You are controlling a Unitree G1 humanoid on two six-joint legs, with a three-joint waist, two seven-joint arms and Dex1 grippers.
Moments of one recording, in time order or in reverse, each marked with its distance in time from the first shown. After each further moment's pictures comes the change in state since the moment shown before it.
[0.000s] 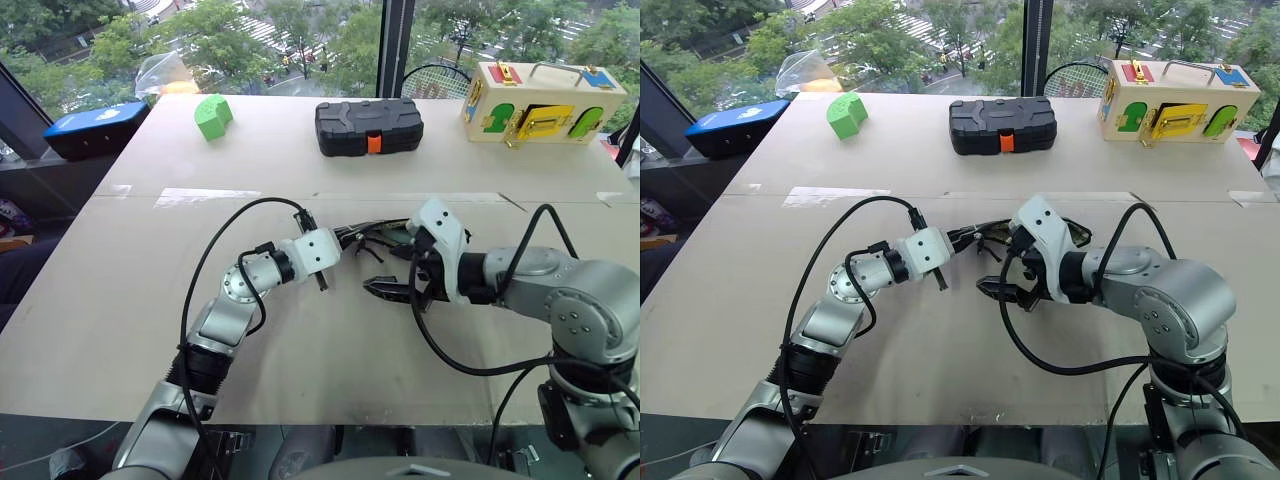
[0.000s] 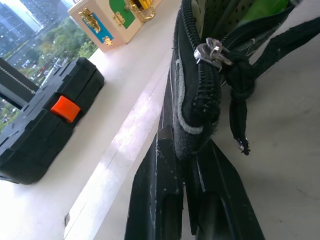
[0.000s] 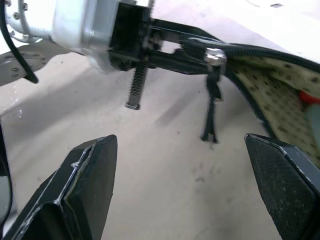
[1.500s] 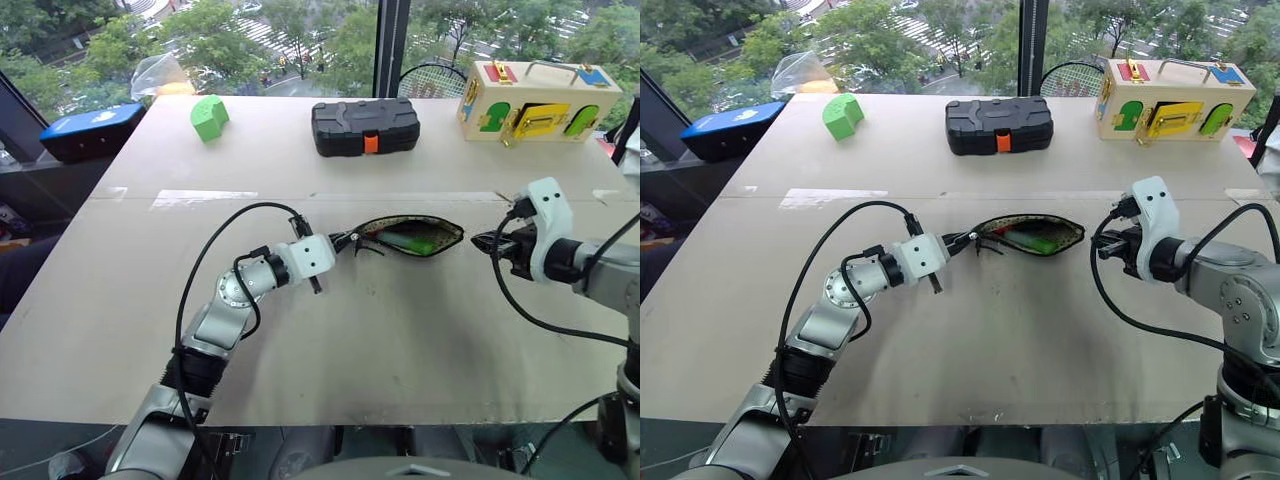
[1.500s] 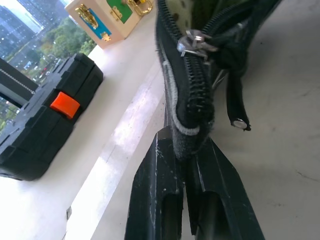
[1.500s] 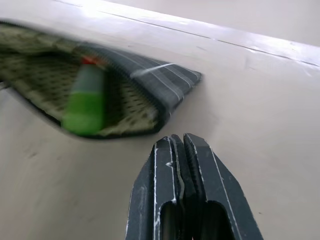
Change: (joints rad) left arm 0.019 0.024 0.004 0.033 0.020 -0.054 0.022; right arm 0.123 -0.245 -0.314 0.089 0.000 -0.047 -0.020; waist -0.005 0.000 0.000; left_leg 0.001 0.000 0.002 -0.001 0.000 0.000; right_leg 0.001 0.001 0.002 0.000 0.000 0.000
